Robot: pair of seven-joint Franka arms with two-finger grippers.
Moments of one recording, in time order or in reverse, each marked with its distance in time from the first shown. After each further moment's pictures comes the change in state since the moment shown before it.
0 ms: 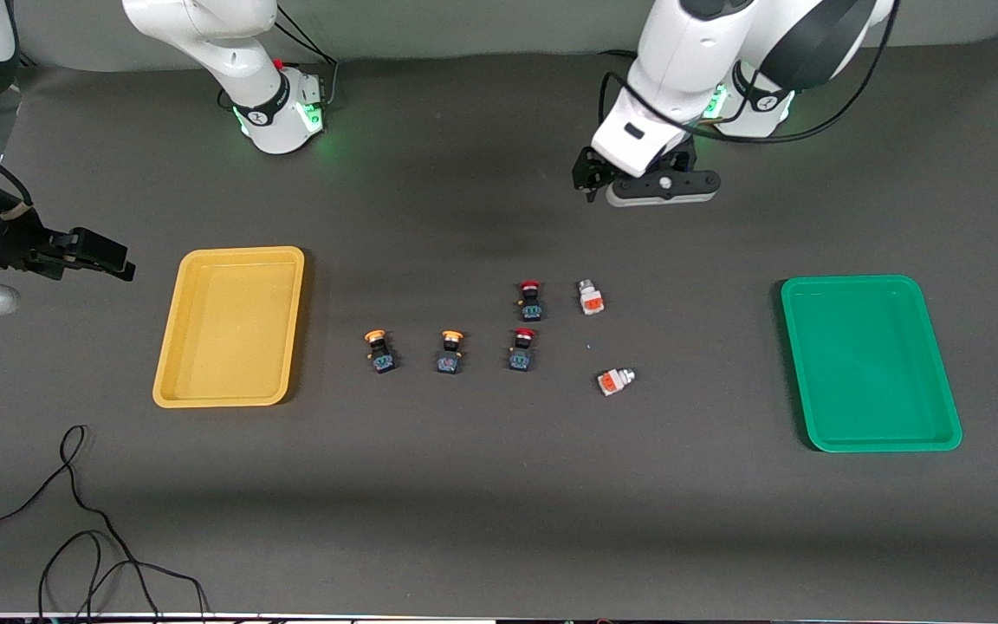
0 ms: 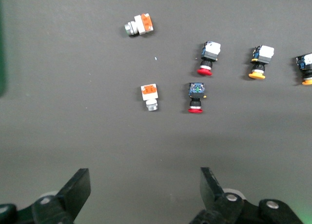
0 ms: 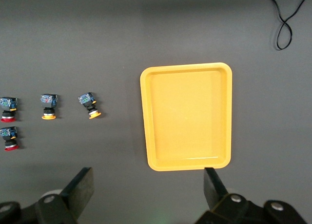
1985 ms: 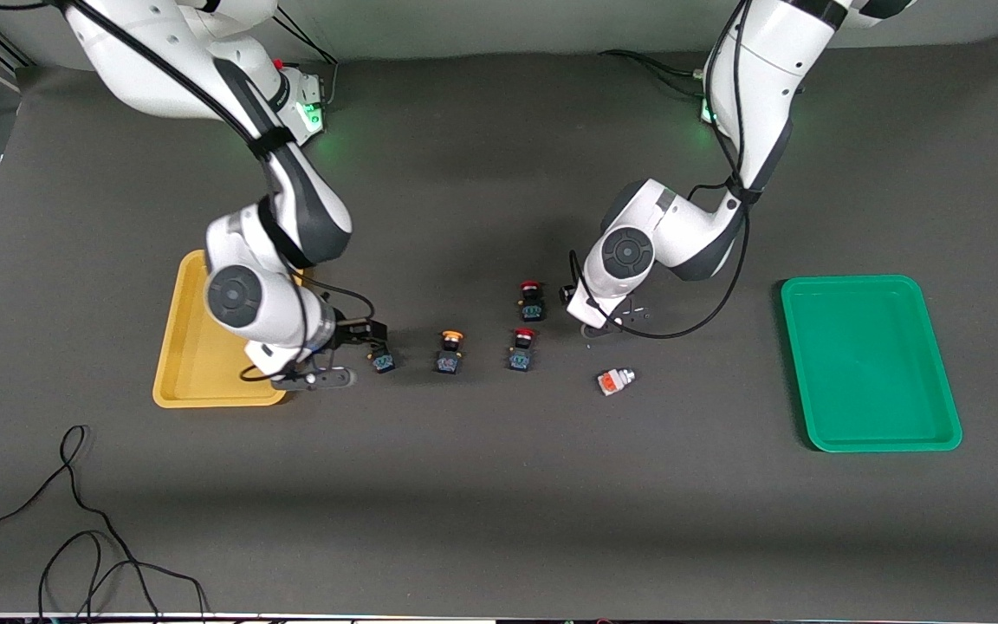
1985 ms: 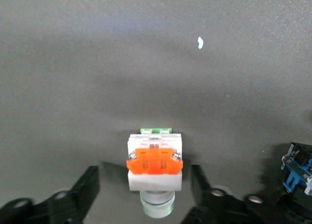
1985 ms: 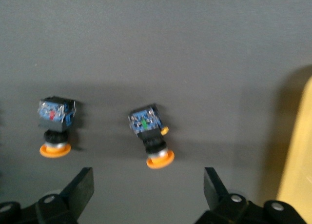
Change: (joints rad) left arm 0.006 0.599 0.009 -0.097 0.068 0.512 -0.116; right arm 0.321 0.368 0.017 -0.398 0.084 0.739 0.170
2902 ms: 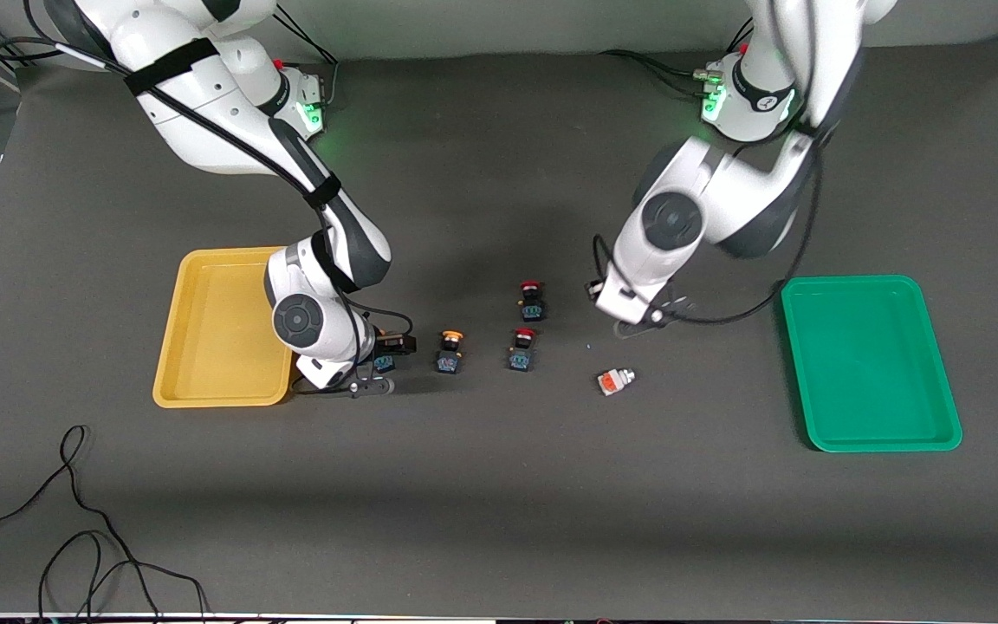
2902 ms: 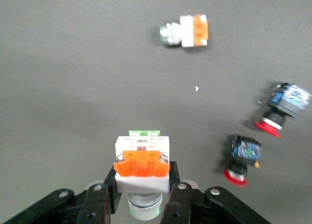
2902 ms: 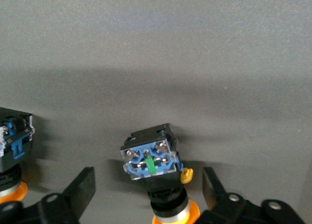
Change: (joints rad) left arm 0.087 -0.331 0.000 0.084 0.007 -0.369 -0.023; right arm 0.043 0.160 -0.004 0.001 0.000 0.133 0.000
